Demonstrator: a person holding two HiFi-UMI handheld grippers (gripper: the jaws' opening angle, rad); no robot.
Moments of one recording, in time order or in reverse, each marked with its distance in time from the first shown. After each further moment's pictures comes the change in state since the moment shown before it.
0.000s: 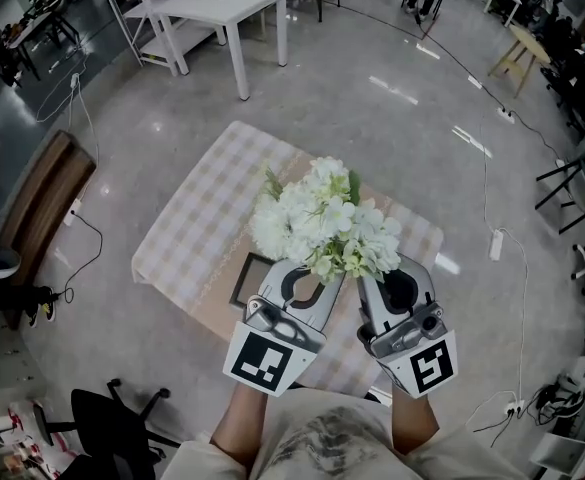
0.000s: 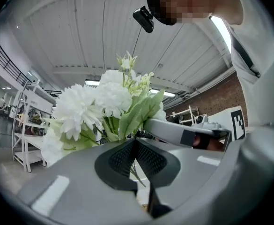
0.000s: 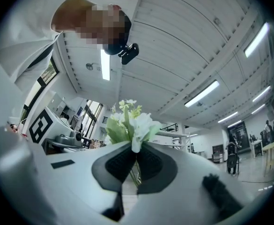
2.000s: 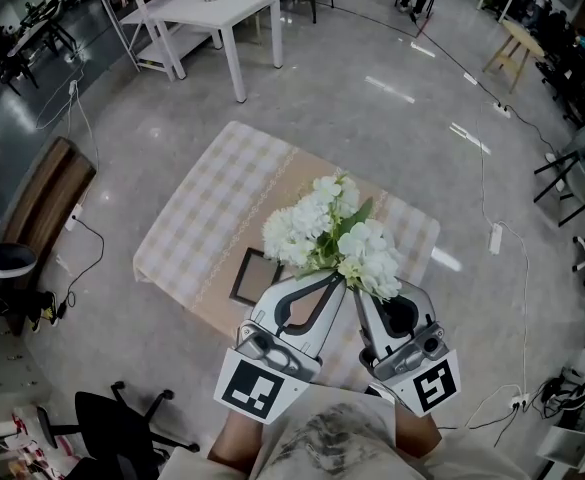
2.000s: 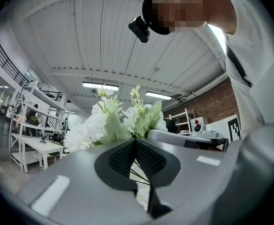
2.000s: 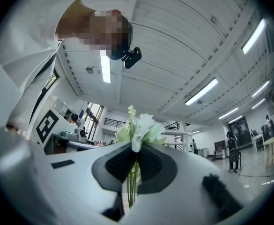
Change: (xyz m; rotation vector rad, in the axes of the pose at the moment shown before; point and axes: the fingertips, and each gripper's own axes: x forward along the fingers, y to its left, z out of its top) left arm -0.037 -0.041 0.015 0.039 0.016 -0.054; right arm -0.039 0.030 0.020 0.030 0.017 0.023
